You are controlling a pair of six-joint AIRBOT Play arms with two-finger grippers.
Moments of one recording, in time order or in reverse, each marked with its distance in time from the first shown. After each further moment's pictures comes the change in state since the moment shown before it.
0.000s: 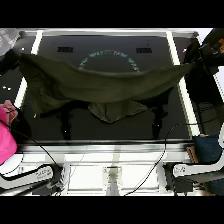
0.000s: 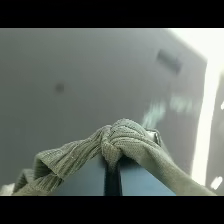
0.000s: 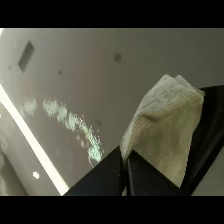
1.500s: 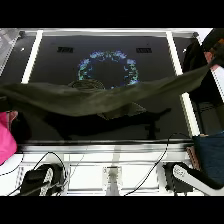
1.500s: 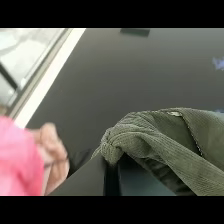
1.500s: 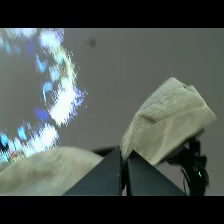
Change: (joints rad) left arm -0.243 0.953 -0.535 0.903 -0.315 -0.214; right arm 0.002 0.413 -0.062 -0.013 0.365 -0.489
